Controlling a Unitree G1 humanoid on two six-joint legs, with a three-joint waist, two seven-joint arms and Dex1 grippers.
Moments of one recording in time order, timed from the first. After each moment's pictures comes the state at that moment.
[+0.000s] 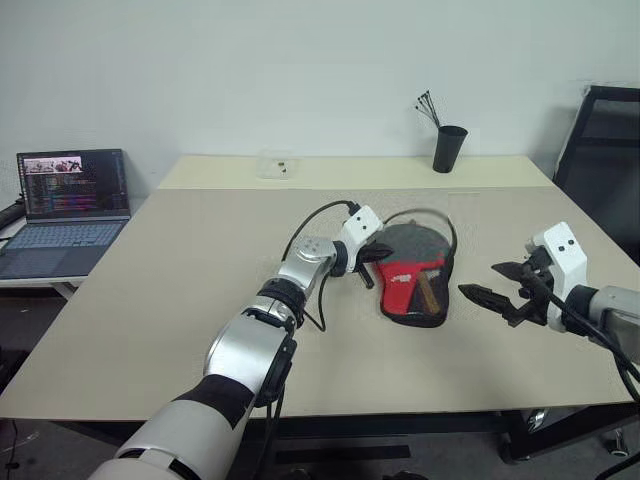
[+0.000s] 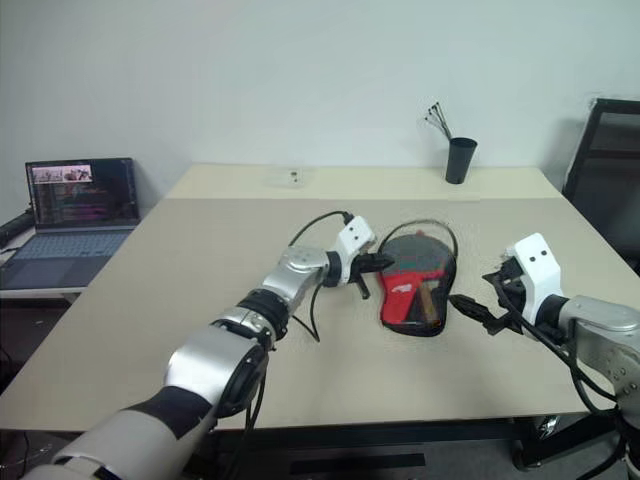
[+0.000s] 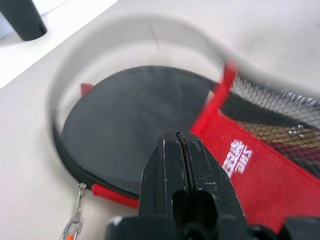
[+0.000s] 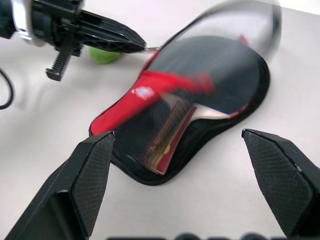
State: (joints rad) left arm -1.26 0.09 -0.11 1.30 0.08 -0.19 -0.82; right arm -0.36 -0.78 -0.33 -0.50 0.68 1.20 0.47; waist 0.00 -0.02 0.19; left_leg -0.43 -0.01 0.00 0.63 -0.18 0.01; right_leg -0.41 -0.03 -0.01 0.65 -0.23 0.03
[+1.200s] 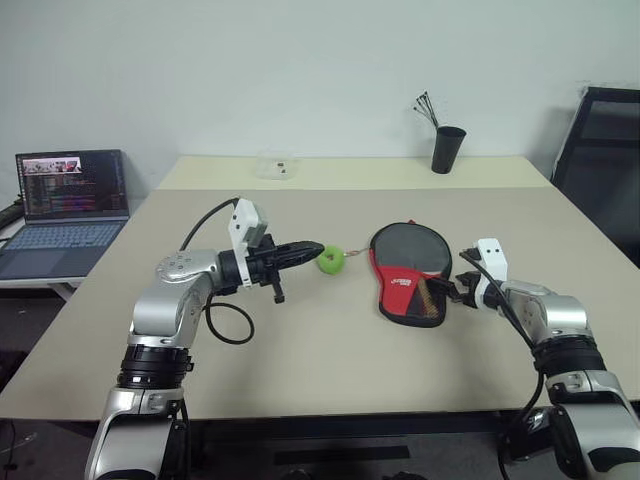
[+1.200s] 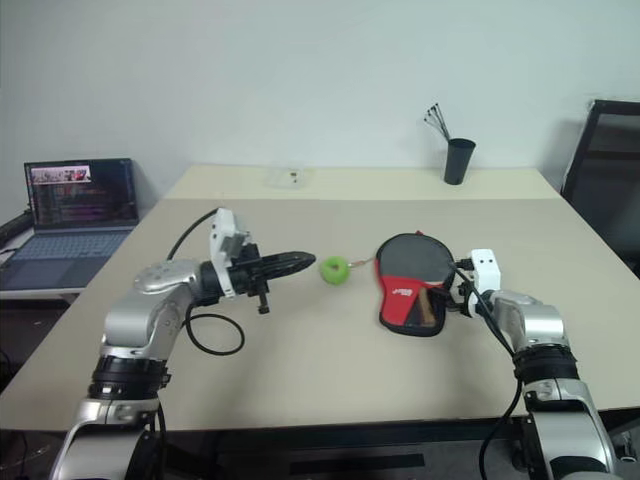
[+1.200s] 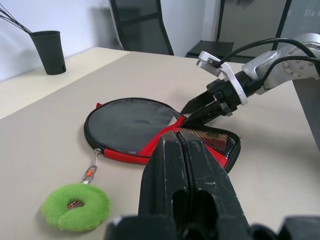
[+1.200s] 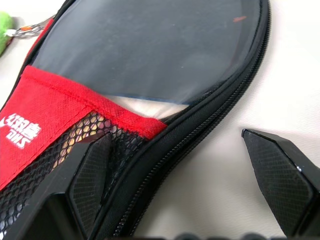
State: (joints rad) left arm -0.67 0.53 0.08 0.11 -0.39 0.43 -1.11; right arm -0.73 -0.47 -0.07 0.52 0.30 0.71 0.54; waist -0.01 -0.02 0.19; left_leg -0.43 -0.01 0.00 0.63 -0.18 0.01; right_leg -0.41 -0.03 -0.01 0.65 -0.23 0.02
